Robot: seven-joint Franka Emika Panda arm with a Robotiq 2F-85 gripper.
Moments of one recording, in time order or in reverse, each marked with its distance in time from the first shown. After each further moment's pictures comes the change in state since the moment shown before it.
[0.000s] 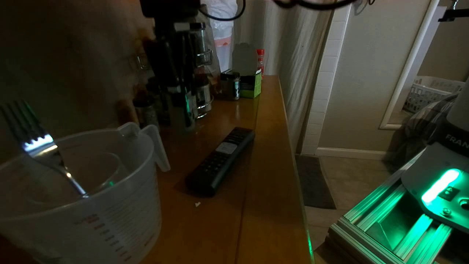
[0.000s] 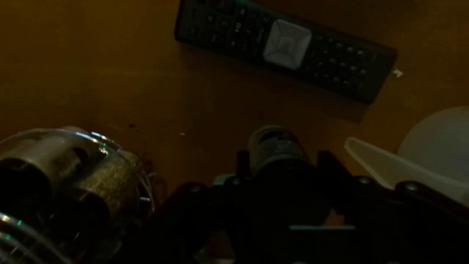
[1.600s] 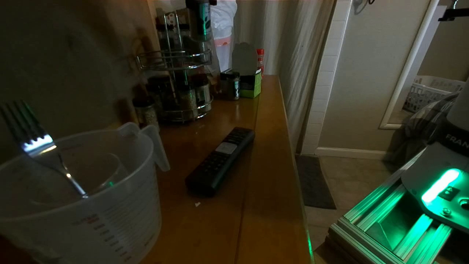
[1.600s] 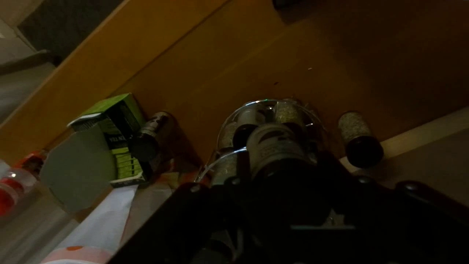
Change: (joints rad) arm -0.144 -0.265 -0.028 0.085 -0.097 -0.228 0.504
